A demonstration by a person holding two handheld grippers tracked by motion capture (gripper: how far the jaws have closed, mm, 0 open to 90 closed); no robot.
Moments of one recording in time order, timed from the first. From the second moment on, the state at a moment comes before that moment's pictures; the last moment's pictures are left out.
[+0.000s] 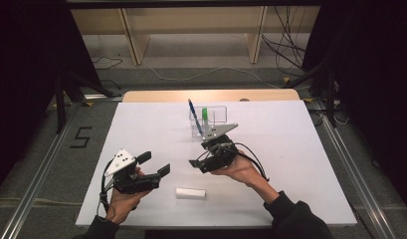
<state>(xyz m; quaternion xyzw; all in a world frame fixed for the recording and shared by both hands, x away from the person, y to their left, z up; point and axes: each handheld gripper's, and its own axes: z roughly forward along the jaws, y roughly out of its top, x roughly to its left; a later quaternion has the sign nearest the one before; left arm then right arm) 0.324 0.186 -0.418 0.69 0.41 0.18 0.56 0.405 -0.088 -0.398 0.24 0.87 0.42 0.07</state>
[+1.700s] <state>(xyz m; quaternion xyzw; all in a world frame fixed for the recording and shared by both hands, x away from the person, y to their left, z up) 0.325 0.189 -0.417 0.68 0.42 0.19 0.57 0.373 -0.046 -0.428 0.16 0.94 0.31 0.04</state>
